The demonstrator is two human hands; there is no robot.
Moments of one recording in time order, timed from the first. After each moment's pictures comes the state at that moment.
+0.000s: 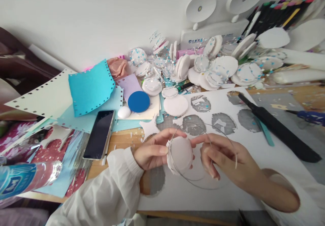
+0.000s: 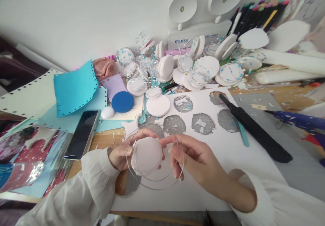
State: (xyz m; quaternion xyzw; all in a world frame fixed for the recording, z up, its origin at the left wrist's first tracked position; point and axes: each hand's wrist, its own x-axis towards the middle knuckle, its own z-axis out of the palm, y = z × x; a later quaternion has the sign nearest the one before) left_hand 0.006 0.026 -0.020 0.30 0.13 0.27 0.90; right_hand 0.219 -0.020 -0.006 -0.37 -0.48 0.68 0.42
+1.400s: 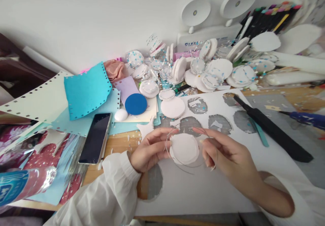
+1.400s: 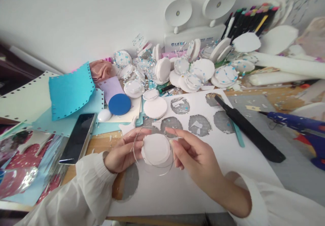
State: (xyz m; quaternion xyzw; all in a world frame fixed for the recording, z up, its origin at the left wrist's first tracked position) left_hand 0.004 0.027 -0.022 0.29 0.30 0.33 0.85; right_hand 0.215 -0.018 -0.006 -0.50 -0.51 0.52 0.47
